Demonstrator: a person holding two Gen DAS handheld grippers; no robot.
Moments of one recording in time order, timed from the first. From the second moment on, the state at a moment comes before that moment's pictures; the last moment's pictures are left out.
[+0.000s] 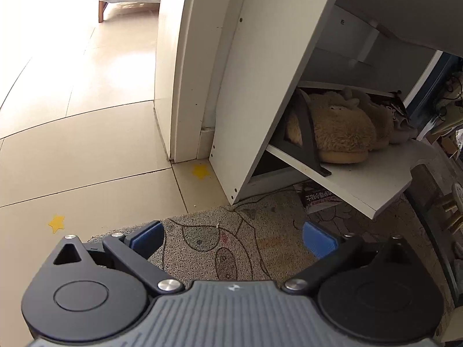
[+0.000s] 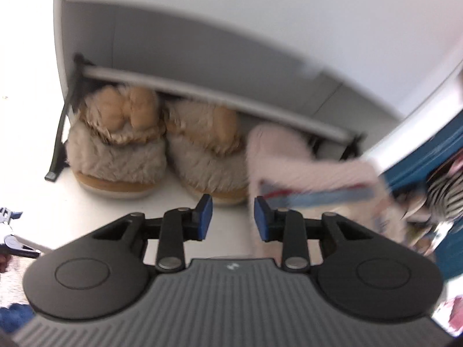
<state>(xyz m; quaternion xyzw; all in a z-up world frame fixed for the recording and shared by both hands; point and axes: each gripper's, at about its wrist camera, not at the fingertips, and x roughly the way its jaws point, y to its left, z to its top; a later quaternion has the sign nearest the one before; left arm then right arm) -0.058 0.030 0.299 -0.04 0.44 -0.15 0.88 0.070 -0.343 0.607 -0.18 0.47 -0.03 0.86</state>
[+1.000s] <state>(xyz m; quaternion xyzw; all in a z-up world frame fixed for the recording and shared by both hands) -0.059 0.029 0.299 -0.04 0.45 -0.15 0.88 0.106 -0.305 0.571 -0.15 0.51 0.04 0.85</state>
